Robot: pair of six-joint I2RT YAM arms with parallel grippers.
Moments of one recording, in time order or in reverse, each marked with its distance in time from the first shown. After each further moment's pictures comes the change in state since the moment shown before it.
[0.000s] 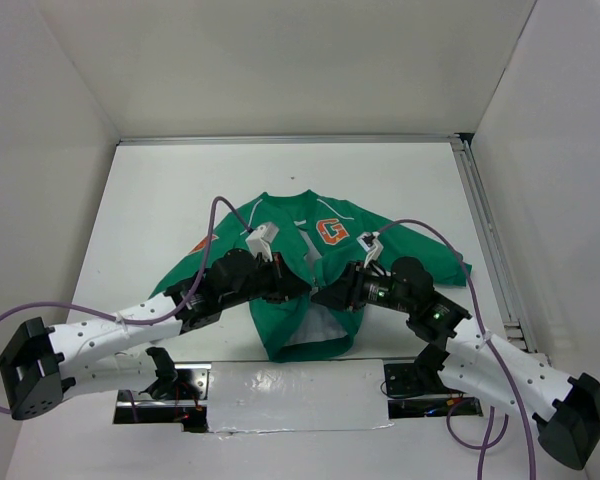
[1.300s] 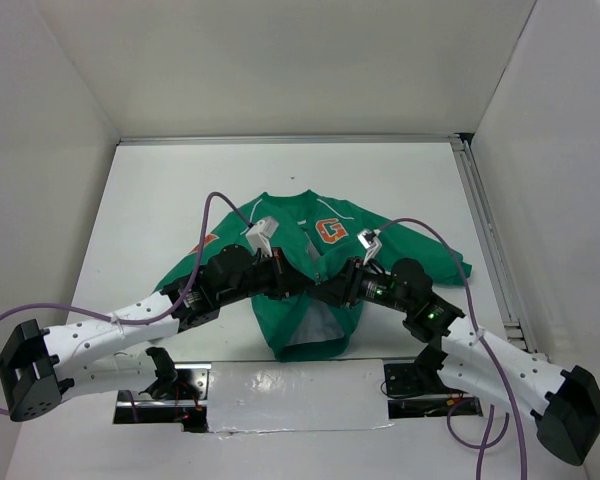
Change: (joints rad) left arm 0.001 -0.012 0.038 0.010 0.034 -0.008; right arm 0.001 0.043 -0.046 0.206 0.008 0.045
